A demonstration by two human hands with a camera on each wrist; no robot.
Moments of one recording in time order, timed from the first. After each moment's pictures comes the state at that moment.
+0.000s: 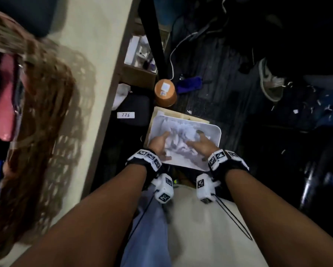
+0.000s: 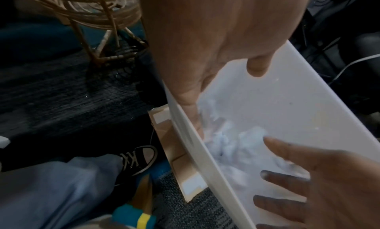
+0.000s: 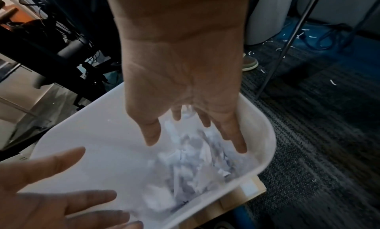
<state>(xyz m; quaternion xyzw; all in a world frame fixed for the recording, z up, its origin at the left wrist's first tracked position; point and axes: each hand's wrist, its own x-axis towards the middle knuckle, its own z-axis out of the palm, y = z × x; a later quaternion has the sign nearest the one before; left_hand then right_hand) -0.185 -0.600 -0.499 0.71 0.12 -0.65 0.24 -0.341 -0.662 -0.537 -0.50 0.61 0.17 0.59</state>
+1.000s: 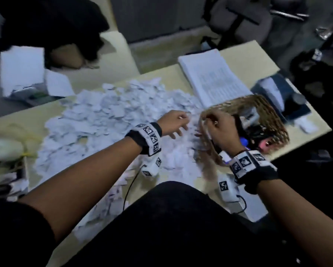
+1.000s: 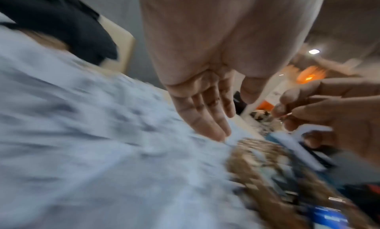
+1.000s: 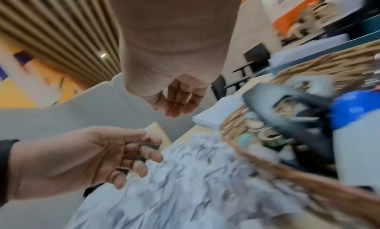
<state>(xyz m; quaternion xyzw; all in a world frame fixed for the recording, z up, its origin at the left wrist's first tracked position) 0.063 -0.231 -0.089 0.77 -0.14 -0.42 0.46 -0.028 -0.404 -0.081 -0.91 0.11 -0.07 0.39</state>
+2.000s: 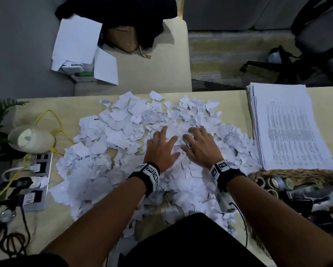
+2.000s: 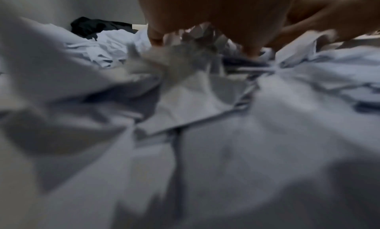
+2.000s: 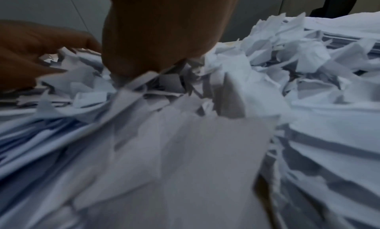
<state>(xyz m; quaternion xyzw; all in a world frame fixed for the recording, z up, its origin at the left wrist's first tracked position) 0.136 -0.109 -0.227 0.98 -0.08 -0.12 0.12 0.170 -0.295 -0.229 -0.96 -0.27 0.05 0.08</state>
